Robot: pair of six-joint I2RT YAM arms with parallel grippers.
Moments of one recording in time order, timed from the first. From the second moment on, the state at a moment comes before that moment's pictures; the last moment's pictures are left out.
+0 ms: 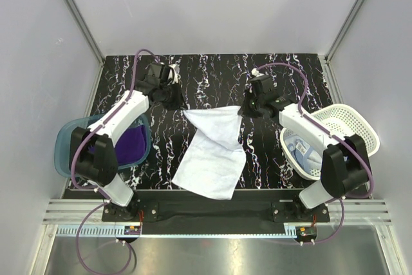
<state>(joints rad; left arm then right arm) -0.35 1.62 1.34 -0.63 0.26 -0.46 0.46 1.53 1.13 -0.39 -0.04 0.53</state>
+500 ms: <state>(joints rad) -0.35 1.25 1.38 -0.39 0.47 -0.49 0.47 1.12 1.33 -0.41 0.00 0.32</state>
